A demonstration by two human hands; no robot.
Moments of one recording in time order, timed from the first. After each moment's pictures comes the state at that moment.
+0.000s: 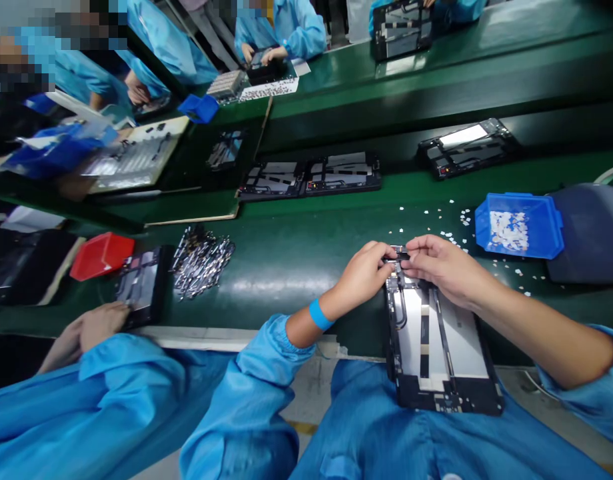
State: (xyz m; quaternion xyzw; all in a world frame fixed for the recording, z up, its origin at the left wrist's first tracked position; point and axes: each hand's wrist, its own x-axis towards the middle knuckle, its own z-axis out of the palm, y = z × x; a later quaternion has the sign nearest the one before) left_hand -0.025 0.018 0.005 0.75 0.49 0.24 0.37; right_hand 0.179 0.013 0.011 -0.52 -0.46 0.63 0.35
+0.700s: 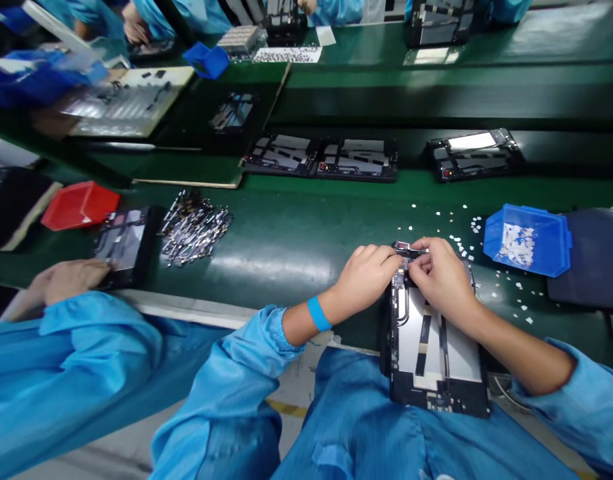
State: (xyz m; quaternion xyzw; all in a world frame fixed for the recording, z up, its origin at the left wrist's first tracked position) left_hand -0.036 -0.008 -0.009 0.88 0.44 0.14 0.04; right_hand 0.162 -0.002 -0.003 -0.57 -0.72 0.26 0.31
